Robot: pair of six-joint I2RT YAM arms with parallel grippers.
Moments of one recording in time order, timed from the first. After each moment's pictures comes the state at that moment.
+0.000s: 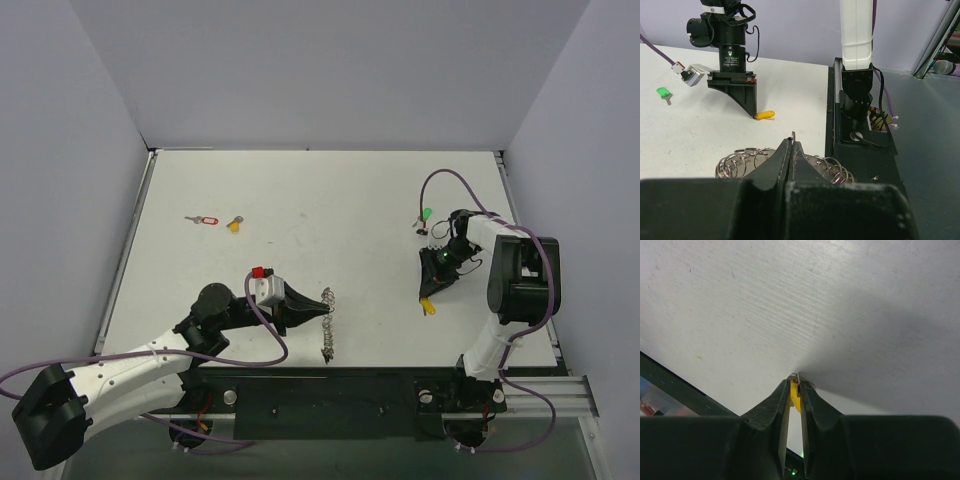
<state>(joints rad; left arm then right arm) -0.88 0.86 0.34 0.68 0.57 -0.18 -0.06 1.81 1.05 -0.90 -0.45 -0.34</state>
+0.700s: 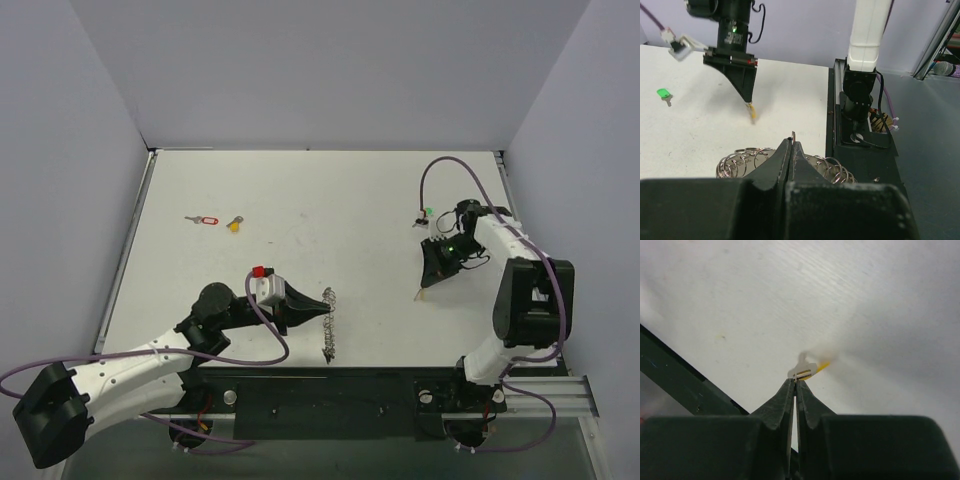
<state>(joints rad) -0.88 0.86 0.34 0.69 0.56 -0.18 -0.04 1.69 1.06 -0.95 -0.49 -0.46</state>
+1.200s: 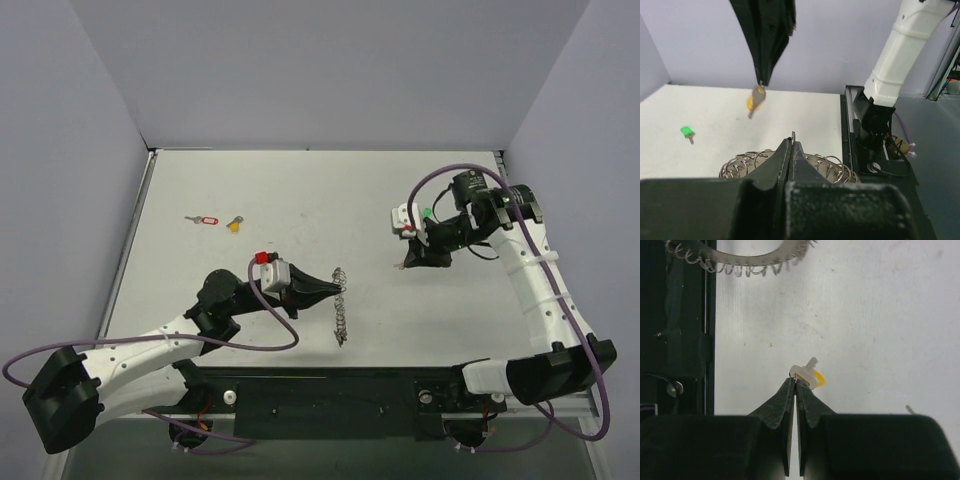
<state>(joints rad) -0.88 0.99 0.45 0.80 0.56 -0.17 0.21 1.34 1.48 -1.43 -0.73 -1.23</state>
